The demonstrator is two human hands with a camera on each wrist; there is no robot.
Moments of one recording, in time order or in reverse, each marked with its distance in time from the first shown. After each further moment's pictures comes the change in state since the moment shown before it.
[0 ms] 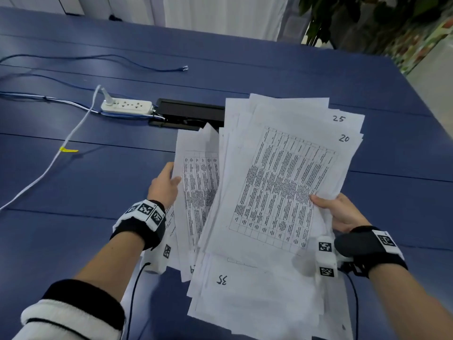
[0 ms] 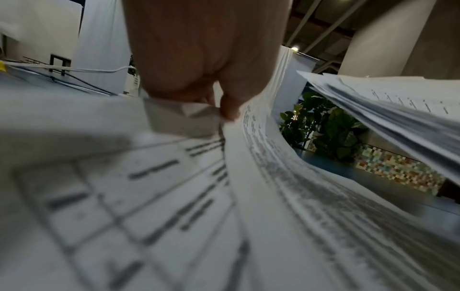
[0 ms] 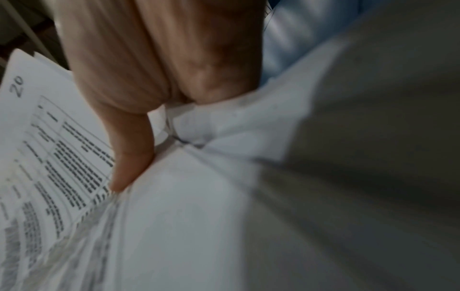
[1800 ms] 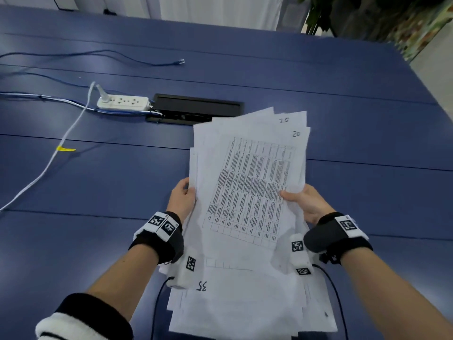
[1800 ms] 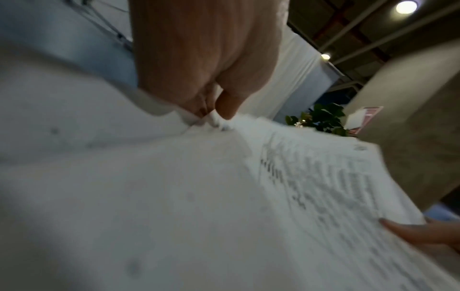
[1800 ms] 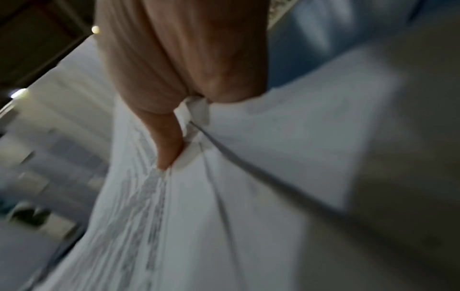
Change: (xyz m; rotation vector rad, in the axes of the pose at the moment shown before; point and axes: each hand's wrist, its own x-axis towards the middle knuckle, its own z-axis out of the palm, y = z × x) left_hand -0.028 0.010 0.040 -0.397 -0.054 -0.144; right_hand 0.021 0.023 0.054 -0.185 -0.005 0.024
